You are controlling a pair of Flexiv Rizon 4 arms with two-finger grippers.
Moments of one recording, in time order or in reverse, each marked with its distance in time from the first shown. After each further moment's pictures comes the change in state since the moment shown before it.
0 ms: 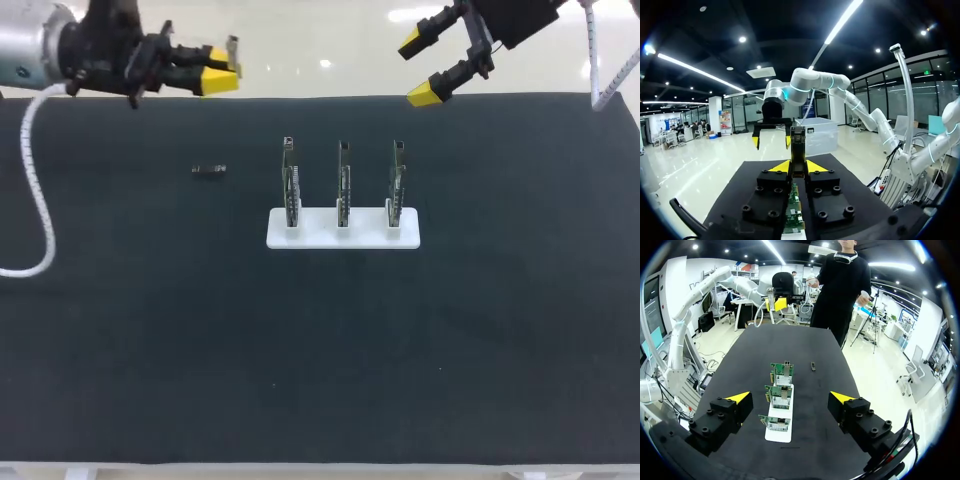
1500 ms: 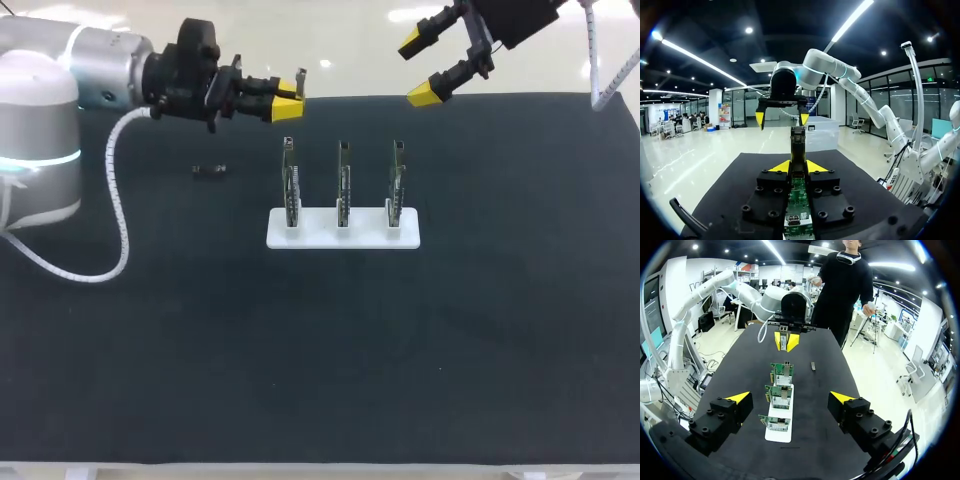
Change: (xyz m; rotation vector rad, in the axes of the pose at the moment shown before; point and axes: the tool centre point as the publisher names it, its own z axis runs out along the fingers) left arm 0.059 0.040 0.064 0.003 0.013 -0.064; right arm 0.000 0.000 0.000 0.000 0.000 0.000
